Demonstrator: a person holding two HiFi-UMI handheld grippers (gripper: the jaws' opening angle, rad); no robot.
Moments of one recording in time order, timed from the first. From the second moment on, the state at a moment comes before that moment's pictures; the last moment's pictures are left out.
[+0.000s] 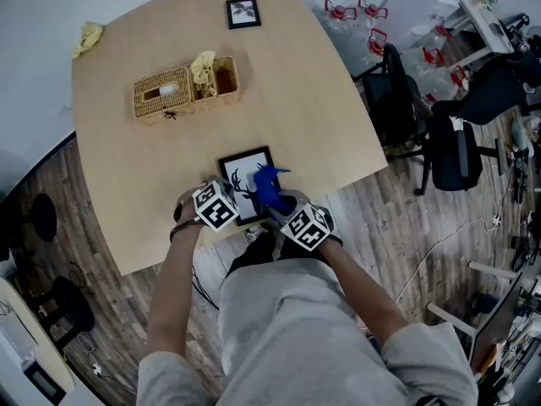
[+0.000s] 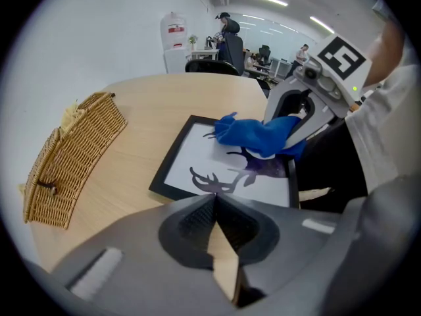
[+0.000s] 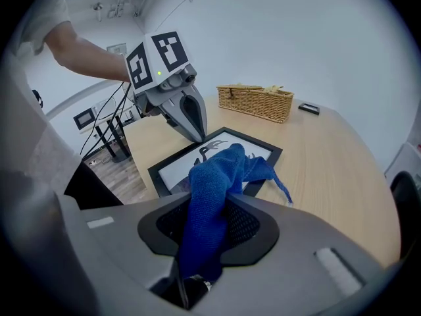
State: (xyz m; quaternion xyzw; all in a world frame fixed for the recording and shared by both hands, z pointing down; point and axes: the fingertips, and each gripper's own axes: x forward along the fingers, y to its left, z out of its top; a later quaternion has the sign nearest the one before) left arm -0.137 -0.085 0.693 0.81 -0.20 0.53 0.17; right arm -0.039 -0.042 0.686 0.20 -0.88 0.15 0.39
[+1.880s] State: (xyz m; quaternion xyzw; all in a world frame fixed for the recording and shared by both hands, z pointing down) left arm -0.140 -0.083 0.694 0.82 -0.19 0.52 0.16; right arm -0.084 -0.032 0.691 0.17 -0.87 0.08 0.47
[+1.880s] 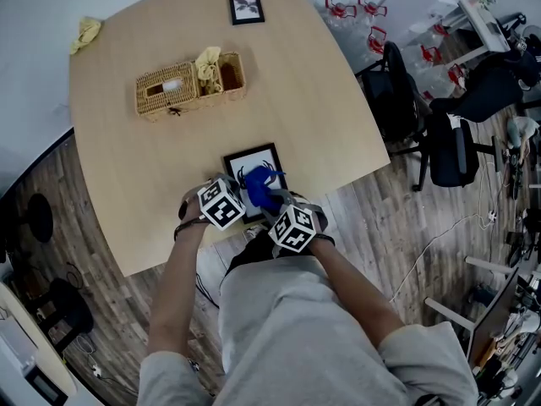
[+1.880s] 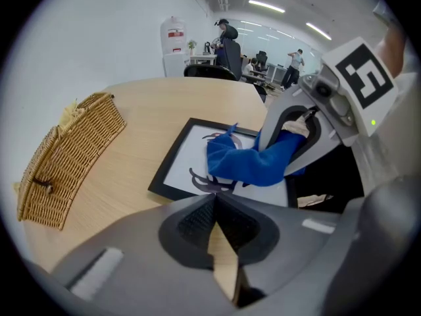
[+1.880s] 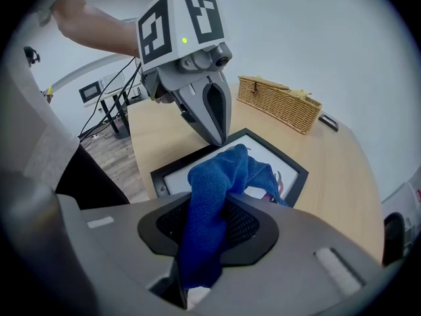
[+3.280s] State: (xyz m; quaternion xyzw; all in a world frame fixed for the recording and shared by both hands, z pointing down) left arm -0.141 -0.083 0.693 0.83 -0.18 0.49 0.17; right arm -0.114 -0.143 0.693 0.17 -0.86 0.05 0.49
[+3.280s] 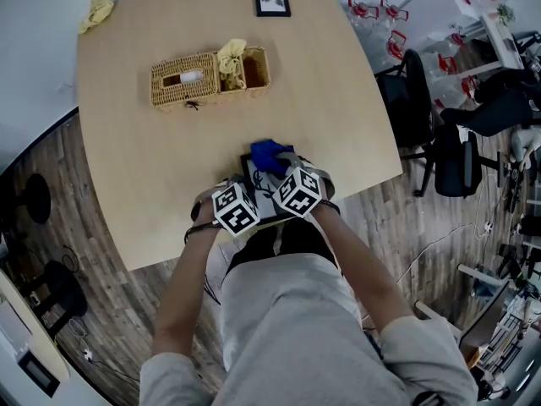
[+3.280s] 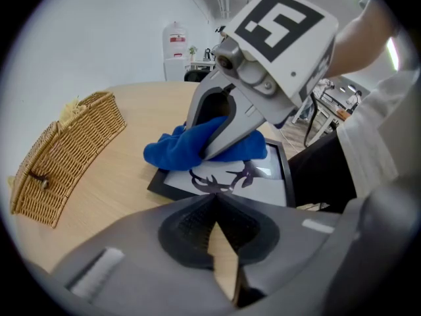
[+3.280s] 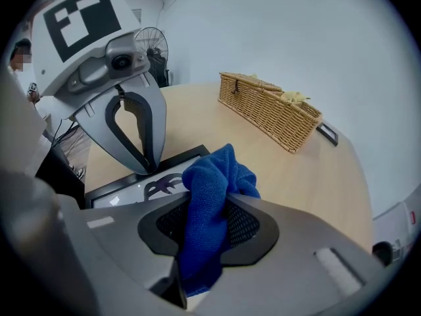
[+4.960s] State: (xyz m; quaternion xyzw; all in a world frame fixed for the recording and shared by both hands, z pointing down) left arm -0.141 -0.083 0.693 0.84 -0.21 0.47 0.18; right arm -0.169 -0.113 0.691 -0.05 -0.87 0.01 0.49
